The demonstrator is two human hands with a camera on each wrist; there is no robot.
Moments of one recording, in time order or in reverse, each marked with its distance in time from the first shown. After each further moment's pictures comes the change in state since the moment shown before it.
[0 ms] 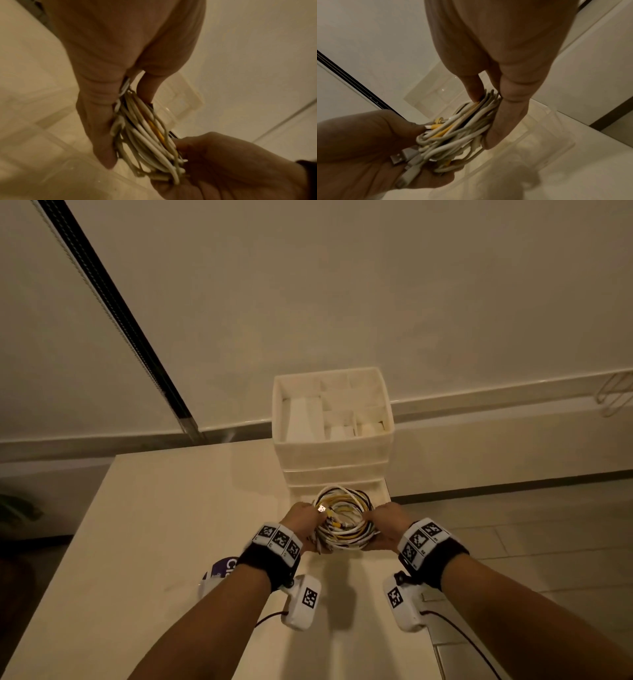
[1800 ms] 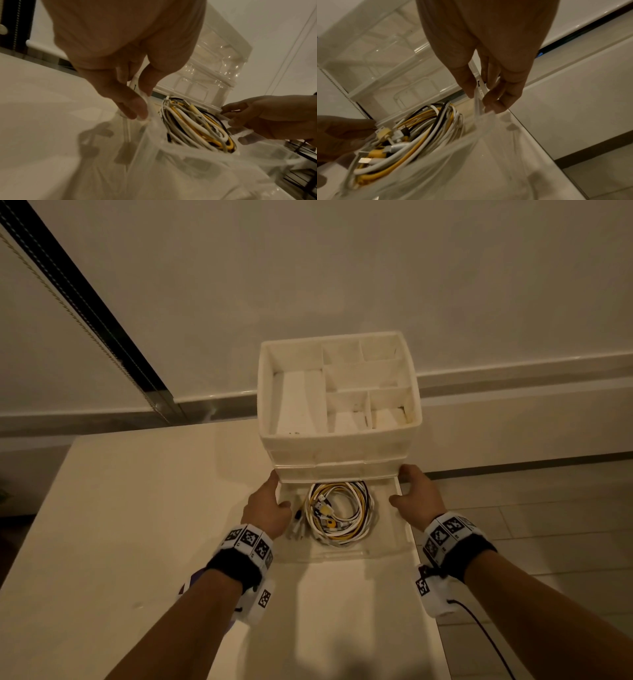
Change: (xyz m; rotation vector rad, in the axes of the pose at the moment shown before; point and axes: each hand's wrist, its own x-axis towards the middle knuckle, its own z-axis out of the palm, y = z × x) left_hand 0.096 -0.021 -0.055 0.583 0.328 0.276; right_hand 0.101 0.002 -0.048 -0.434 0.348 -0.416
